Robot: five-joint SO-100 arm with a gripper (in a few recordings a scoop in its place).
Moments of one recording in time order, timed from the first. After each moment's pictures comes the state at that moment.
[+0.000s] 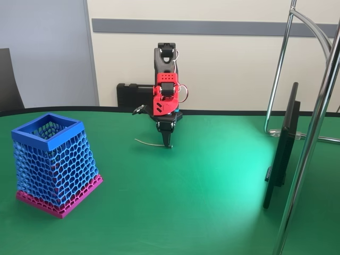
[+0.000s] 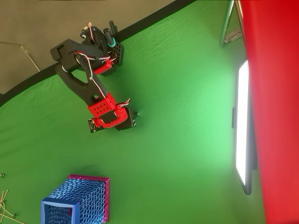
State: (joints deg) arm -2.5 84.9 117.2 56.4 10.7
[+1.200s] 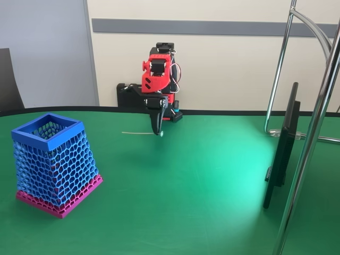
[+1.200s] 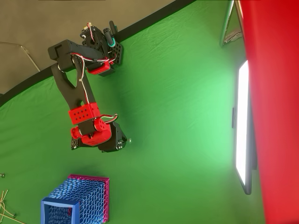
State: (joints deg) arm 5.7 86.3 87.0 68.8 8.9
